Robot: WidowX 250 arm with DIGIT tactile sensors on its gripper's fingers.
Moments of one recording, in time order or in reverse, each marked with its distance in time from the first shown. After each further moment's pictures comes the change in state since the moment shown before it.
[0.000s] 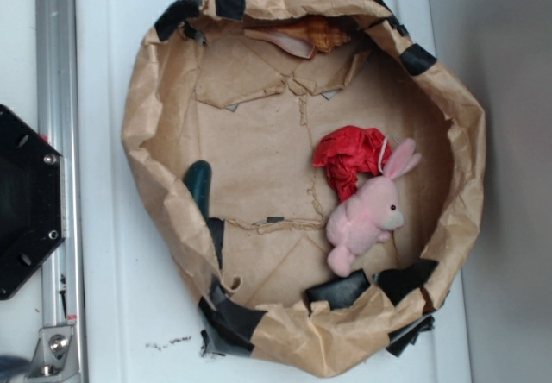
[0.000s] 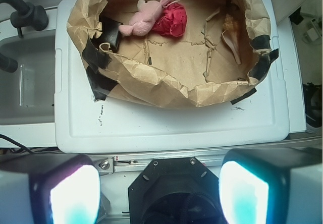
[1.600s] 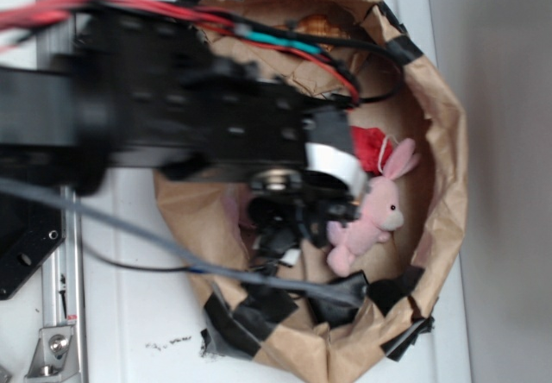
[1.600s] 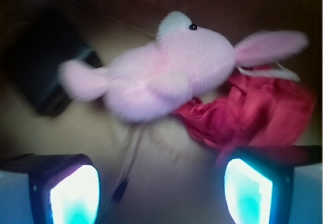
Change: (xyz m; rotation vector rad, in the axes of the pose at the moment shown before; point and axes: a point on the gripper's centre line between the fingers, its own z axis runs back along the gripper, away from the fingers) arm 0.134 0.000 -0.214 -0.047 -0.046 -0.494
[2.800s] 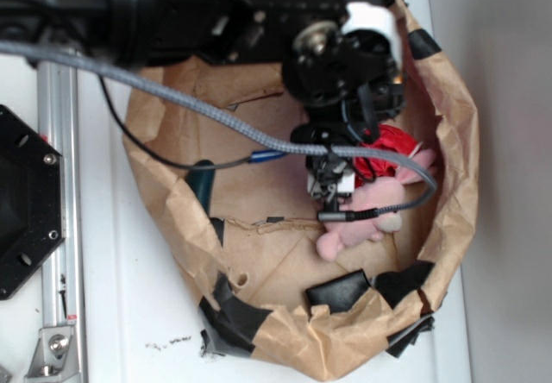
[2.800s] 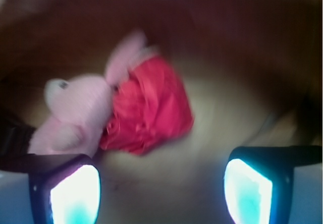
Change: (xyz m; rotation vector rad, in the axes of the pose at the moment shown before) arm -0.005 0.045 0.020 -0.039 -0.086 0.515
